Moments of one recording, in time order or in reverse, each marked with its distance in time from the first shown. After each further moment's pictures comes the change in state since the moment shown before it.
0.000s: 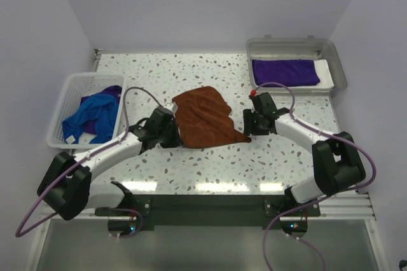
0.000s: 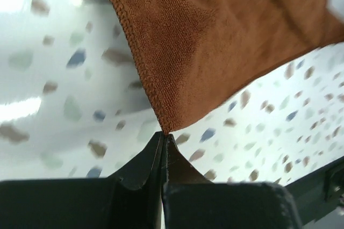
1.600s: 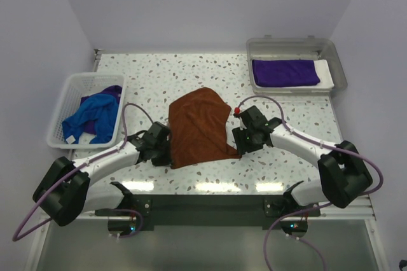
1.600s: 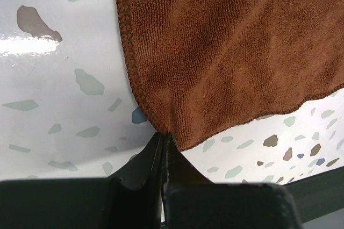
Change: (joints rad) left arm -0.019 -0.082 -0.177 -0.193 -0.010 -0.071; right arm 0.199 -0.097 -0.069 -0.145 -0.070 -0.066
